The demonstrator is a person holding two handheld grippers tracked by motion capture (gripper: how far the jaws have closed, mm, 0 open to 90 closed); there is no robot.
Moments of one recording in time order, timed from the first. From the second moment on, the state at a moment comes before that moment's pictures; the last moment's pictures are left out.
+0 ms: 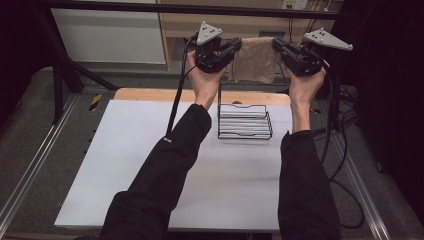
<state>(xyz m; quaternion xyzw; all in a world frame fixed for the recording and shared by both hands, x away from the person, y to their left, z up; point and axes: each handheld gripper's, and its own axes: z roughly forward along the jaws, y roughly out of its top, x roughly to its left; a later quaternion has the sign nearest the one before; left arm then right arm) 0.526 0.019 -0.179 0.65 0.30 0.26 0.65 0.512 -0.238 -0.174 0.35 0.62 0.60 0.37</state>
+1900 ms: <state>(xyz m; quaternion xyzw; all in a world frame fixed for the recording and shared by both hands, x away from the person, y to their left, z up) 0.504 0.021 -0.227 0.71 0.27 0.23 0.61 0.474 -0.248 -0.226 0.34 0.67 0.57 0.34</state>
